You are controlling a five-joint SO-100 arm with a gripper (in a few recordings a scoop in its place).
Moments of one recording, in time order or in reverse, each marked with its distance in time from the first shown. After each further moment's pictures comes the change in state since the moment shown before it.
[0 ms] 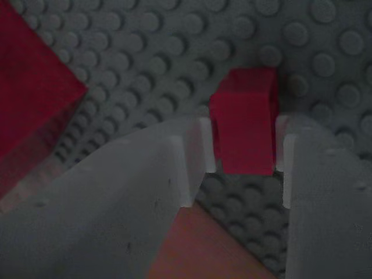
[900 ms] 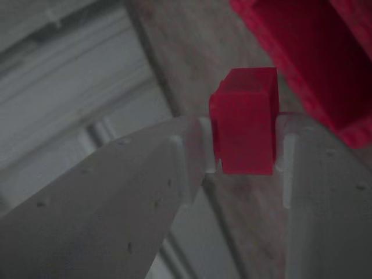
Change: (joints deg) arm 7.1 -4.2 -21.2 -13.1 -9.1
